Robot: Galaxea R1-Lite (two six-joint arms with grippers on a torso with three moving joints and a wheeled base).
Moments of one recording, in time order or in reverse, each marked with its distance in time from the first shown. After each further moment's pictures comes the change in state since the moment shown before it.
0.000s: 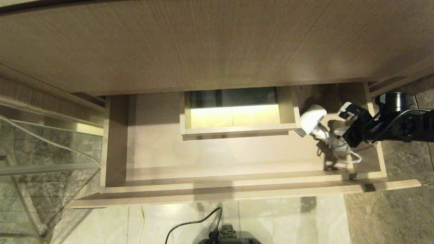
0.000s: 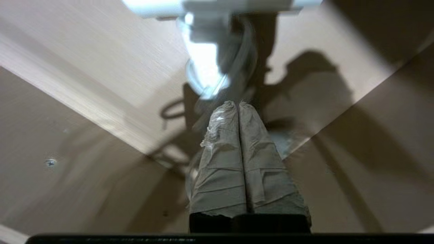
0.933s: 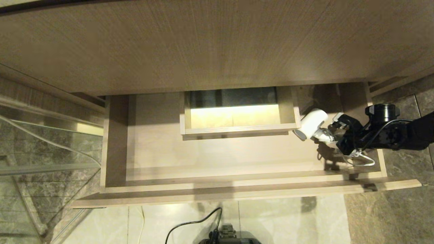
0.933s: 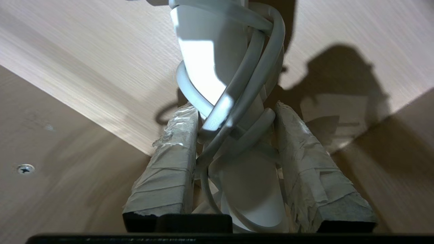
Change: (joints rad) left arm 0.000 0.000 0.000 0.000 0.000 0.000; right arm 0.002 0.107 -0.007 -0.054 -0.003 -0.003
